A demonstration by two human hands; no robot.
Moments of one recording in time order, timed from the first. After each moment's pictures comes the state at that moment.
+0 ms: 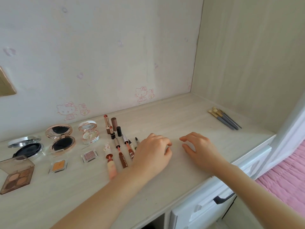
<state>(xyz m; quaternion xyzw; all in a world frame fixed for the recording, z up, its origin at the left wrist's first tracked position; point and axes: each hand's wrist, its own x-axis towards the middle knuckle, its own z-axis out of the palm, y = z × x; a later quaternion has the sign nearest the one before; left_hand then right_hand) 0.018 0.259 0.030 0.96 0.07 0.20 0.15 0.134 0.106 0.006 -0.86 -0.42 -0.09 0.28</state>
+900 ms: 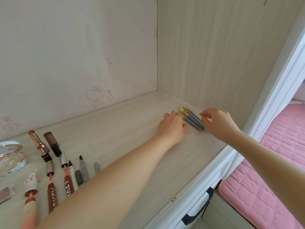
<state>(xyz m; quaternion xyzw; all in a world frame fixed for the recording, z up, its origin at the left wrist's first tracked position) 0.244 0.167 0.013 0.97 0.00 0.14 0.22 0.298 -0.001 0.026 -0.94 -0.21 -0.15 0.24</state>
